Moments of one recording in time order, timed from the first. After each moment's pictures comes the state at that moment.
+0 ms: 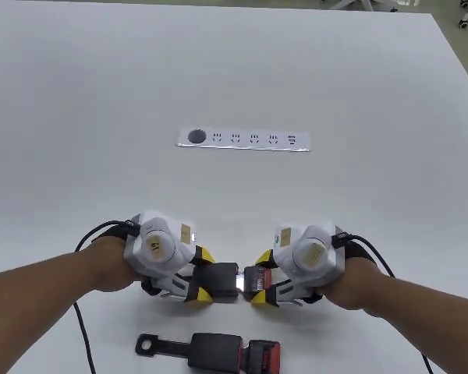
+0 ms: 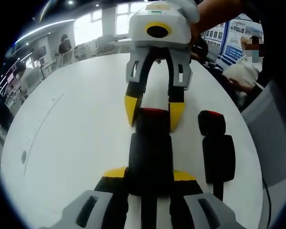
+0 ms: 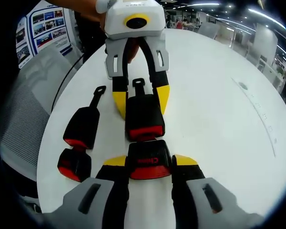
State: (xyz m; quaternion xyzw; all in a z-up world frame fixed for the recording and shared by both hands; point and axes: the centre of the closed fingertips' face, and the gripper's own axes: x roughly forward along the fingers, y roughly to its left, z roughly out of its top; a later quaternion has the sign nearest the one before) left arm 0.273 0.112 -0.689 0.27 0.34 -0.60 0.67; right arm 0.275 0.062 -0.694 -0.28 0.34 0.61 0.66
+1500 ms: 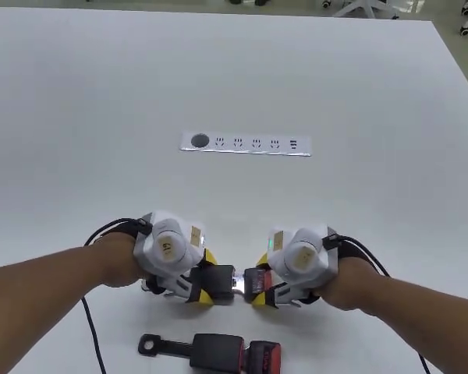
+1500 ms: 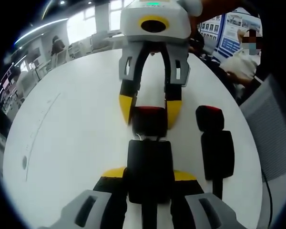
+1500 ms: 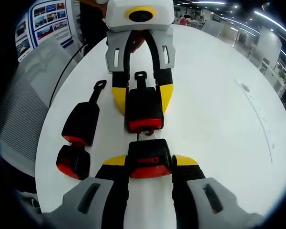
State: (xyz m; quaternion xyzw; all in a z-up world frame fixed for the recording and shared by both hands) left arm 0.272 0.113 -0.690 0.30 0.35 -0.61 0.64; right arm 0.272 0.060 -0.692 -0.31 0.34 0.61 0.65
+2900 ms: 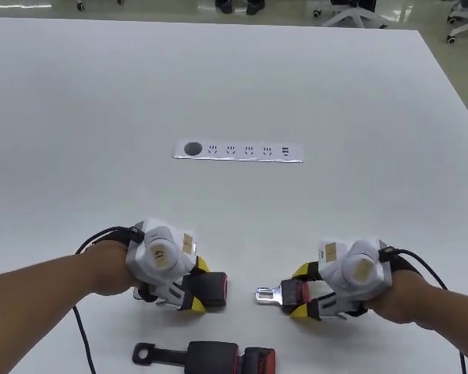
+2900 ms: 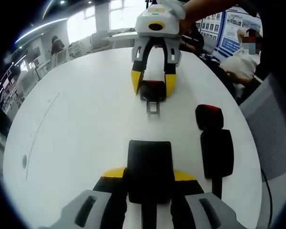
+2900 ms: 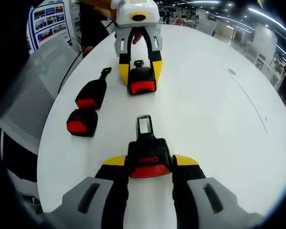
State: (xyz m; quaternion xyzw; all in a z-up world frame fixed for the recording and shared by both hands) left arm 0.269 0.113 -0.686 0.30 0.36 -0.61 0.64; right arm 0.272 -0.021 -0.679 -0.29 0.35 0.60 0.66
